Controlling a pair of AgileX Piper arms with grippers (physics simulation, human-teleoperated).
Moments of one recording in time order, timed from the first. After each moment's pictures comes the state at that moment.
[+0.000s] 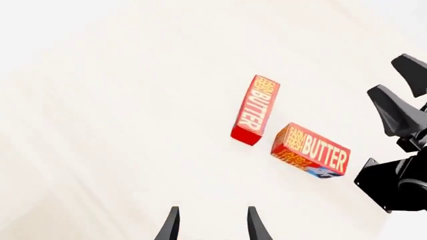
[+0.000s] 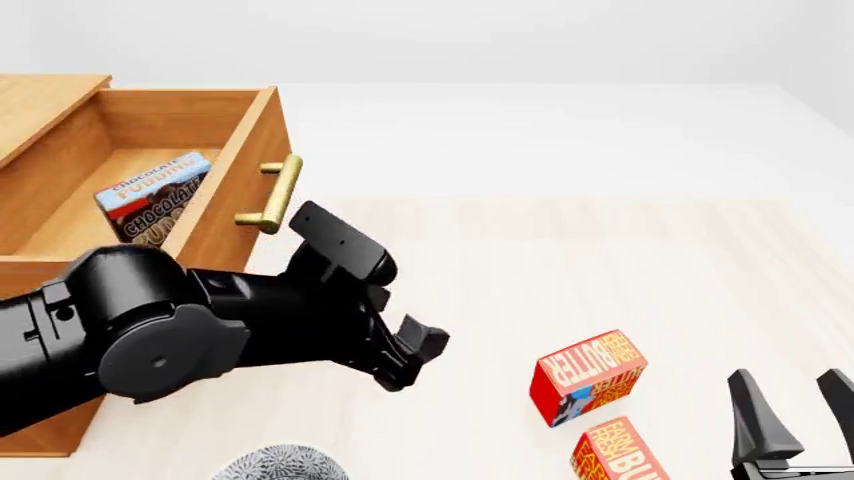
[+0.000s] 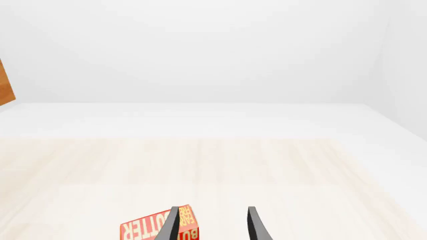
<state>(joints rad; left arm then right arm) -0.88 1.25 -0.99 0.52 -0.13 0.00 0.01 -0.01 0.00 0.00</state>
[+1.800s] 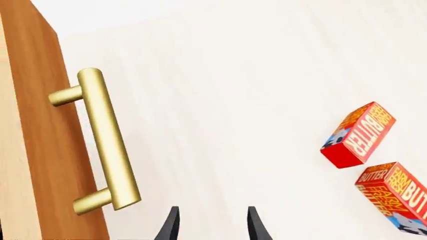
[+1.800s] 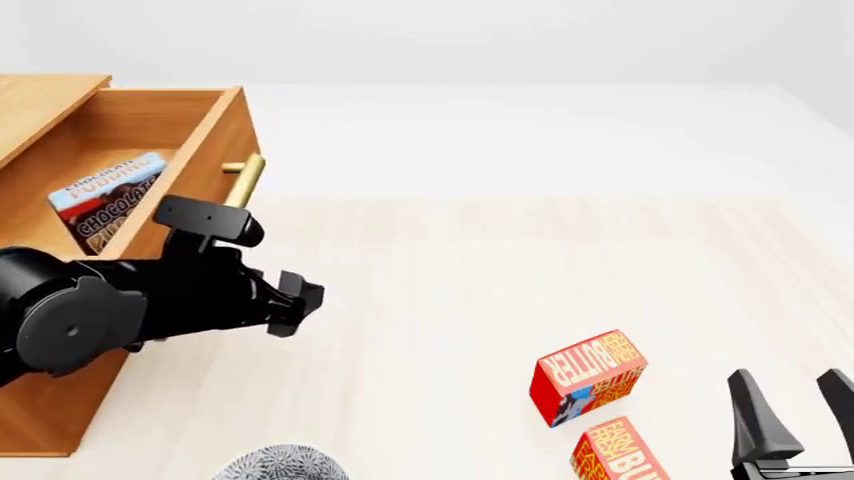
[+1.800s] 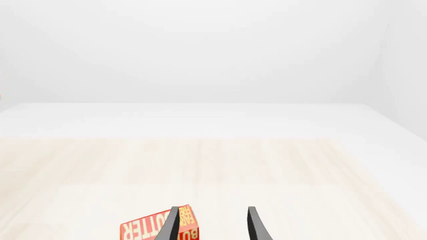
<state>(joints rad) -0.49 1.14 -0.85 0.52 -0.14 0.00 0.01 -0.01 0.00 0.00</state>
